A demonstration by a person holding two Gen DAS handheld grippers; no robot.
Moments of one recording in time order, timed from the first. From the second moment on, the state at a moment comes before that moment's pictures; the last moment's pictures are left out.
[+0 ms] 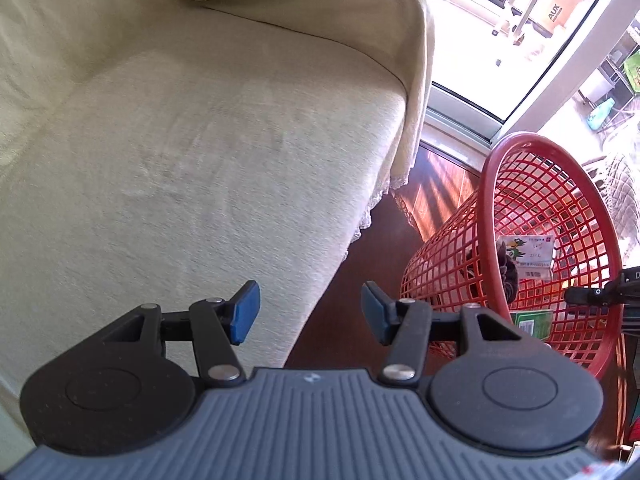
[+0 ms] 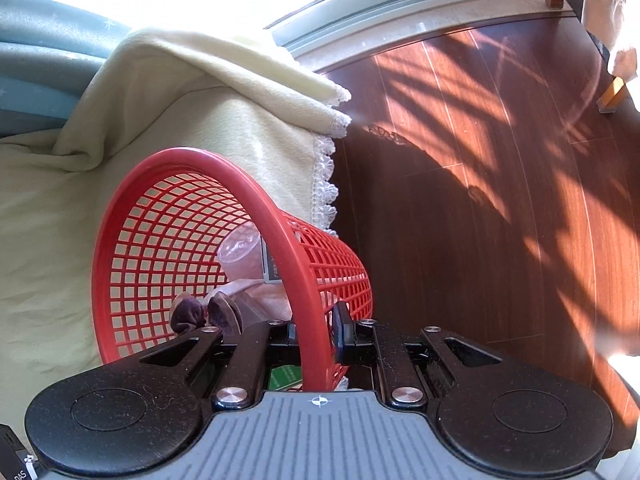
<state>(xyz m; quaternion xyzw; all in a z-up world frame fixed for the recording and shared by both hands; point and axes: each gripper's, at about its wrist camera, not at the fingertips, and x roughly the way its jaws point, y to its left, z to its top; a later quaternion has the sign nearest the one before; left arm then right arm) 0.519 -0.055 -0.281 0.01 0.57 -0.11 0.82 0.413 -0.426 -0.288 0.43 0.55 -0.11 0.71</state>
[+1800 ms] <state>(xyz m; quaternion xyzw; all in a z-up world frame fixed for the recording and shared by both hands) 0.584 -0.258 -0.603 0.16 0.57 -0.22 0.78 0.411 -0.570 -0.691 0.46 0.49 -0.23 0.70</state>
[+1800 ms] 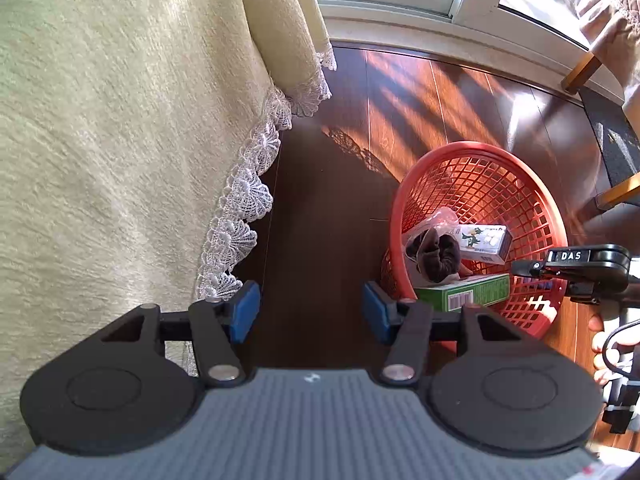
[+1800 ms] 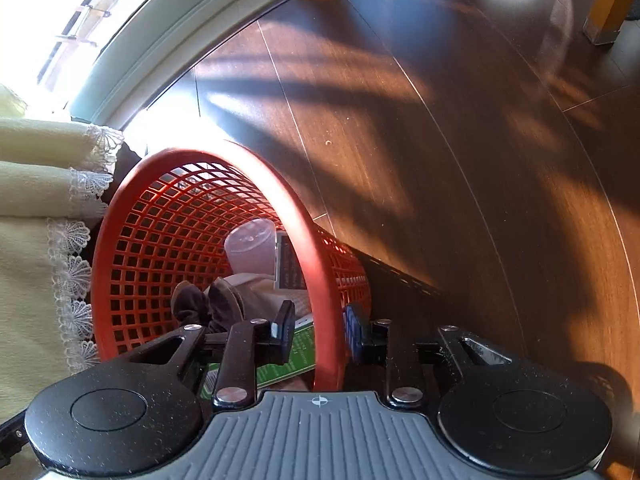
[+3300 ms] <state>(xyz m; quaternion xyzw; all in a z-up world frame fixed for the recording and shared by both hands) 0.425 -0.191 -0.165 0.10 0.54 -0.19 0.81 0.310 -0.389 -0.154 0.24 0.52 -0.10 0.81</state>
